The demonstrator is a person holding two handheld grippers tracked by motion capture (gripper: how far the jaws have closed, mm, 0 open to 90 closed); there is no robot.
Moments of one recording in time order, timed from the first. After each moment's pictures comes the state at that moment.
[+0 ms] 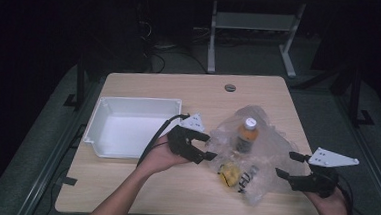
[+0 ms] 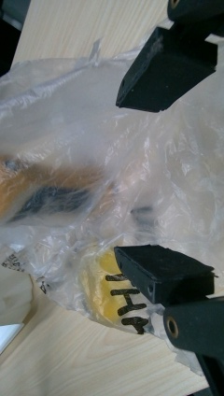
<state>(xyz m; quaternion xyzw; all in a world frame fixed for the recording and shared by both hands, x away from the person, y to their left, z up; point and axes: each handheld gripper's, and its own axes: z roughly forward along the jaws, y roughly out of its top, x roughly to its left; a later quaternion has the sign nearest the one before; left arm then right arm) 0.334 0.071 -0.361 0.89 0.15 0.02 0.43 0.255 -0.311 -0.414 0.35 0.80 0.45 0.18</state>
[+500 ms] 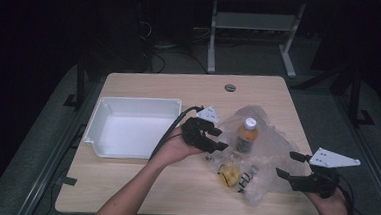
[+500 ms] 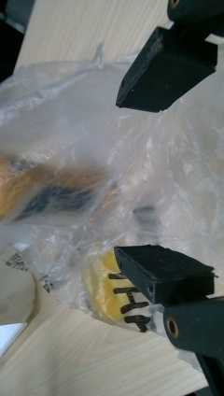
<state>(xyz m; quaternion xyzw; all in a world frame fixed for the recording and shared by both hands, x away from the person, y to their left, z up) 0.354 0.040 -0.357 0.89 0.16 0.03 0.42 0.253 -0.310 -0.411 0.34 0.80 0.45 0.19</state>
